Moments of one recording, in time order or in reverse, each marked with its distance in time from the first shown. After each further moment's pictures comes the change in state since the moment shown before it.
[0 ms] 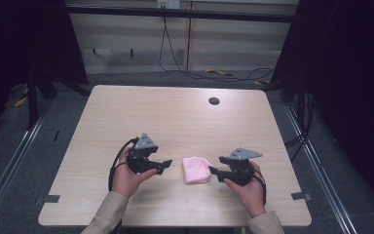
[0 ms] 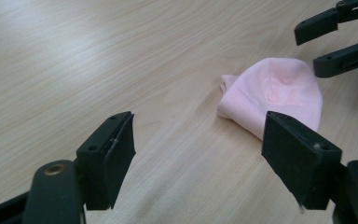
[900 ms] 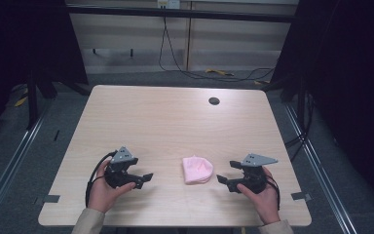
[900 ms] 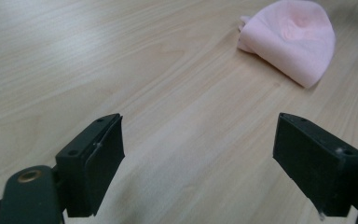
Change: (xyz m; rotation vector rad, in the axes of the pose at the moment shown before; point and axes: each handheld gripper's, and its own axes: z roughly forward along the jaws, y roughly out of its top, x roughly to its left) left arm 0.021 -0.059 -0.034 0.023 -0.018 -0.041; right arm -0.010 -0.018 -0.028 -0.031 0.085 0.011
